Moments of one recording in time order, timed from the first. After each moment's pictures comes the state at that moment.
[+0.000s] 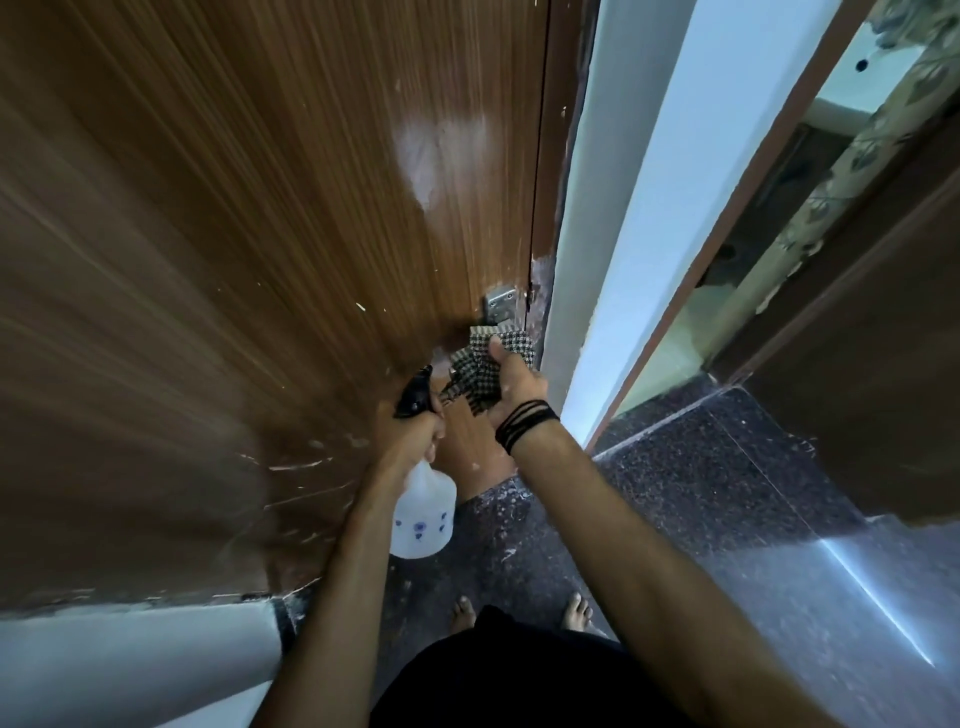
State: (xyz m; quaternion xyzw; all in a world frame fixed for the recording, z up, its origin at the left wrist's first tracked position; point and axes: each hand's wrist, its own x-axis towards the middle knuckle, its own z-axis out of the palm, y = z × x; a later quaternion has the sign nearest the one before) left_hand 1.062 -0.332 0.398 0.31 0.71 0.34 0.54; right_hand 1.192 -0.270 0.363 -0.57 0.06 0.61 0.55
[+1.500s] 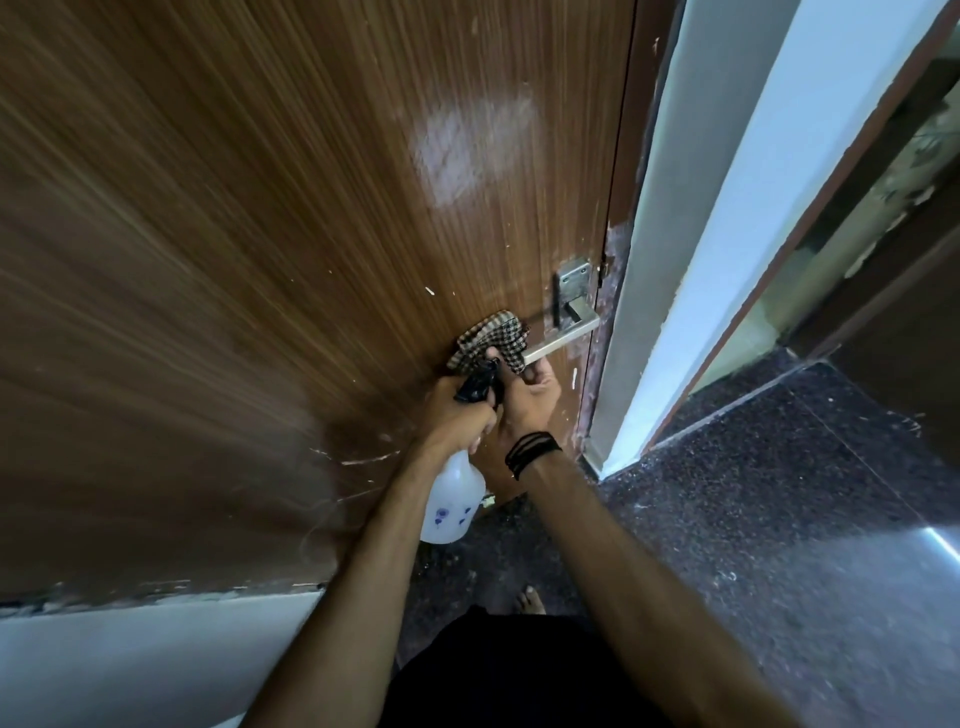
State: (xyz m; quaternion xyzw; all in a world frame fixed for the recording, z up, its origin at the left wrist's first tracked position) left_hand 1.028 -0.314 0.404 0.45 0.74 0.19 0.47; right_hand 1.103 -0.283 0.308 -0.45 -0.09 0.56 0.69
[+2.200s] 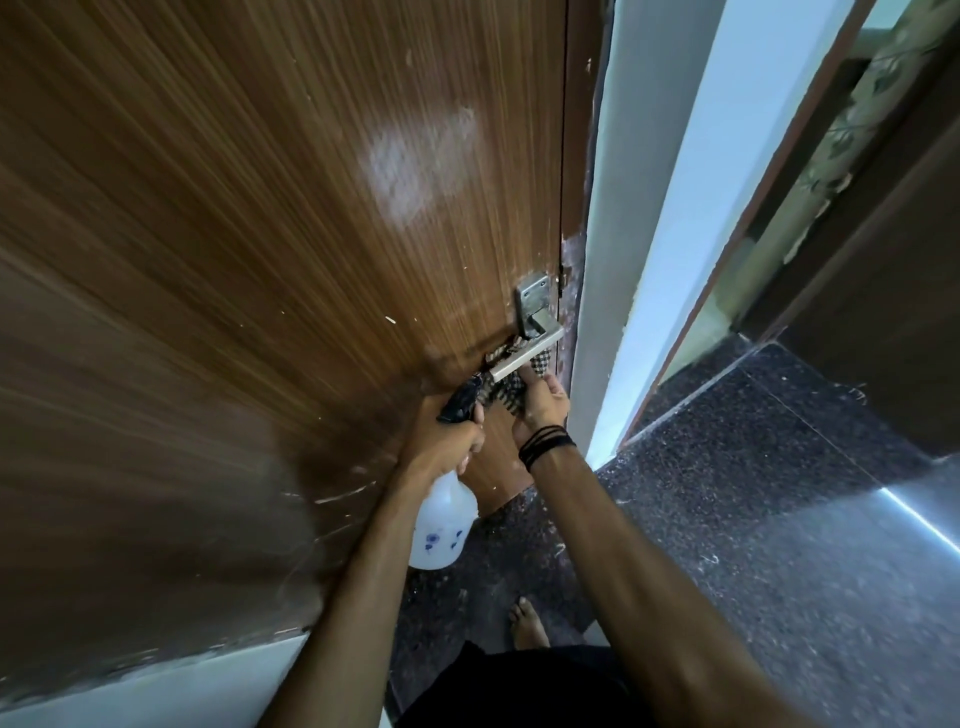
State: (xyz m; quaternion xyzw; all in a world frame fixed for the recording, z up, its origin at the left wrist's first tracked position) left_hand 1.033 -0.304 0.396 0.46 0.68 0.18 0.55; right_hand 1.153 -0.265 0.288 -0.48 0.11 0.57 0.66
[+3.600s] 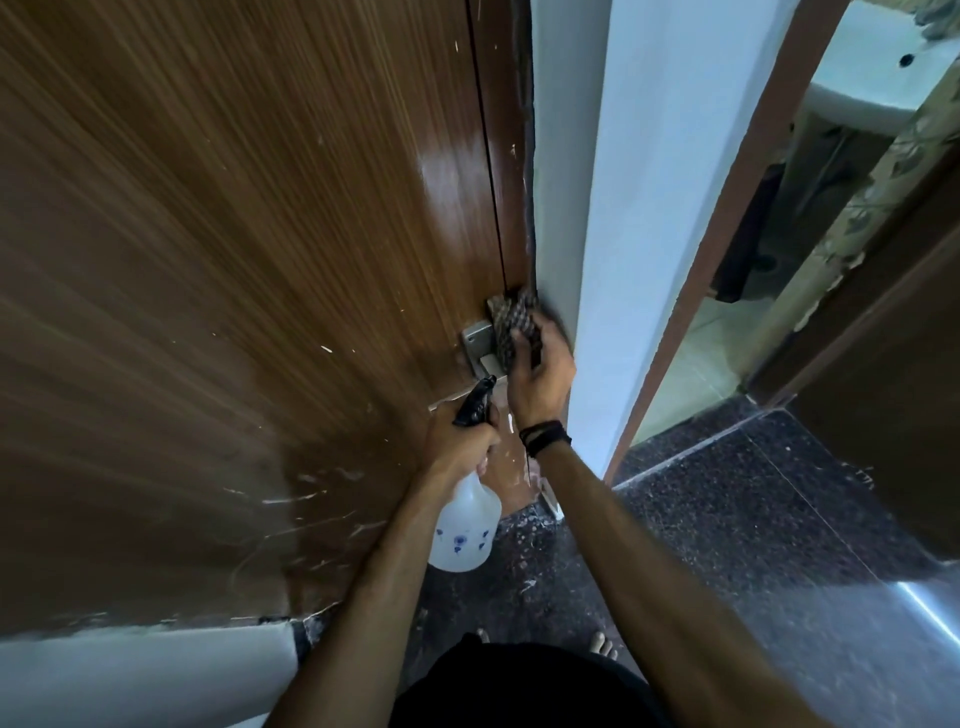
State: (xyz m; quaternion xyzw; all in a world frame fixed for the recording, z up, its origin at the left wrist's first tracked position) left_hand 1.152 -0.302 0.408 0.38 0.73 0.24 0.52; right_hand 1.255 -0.240 0.363 -0.58 -0.46 0.15 0.65
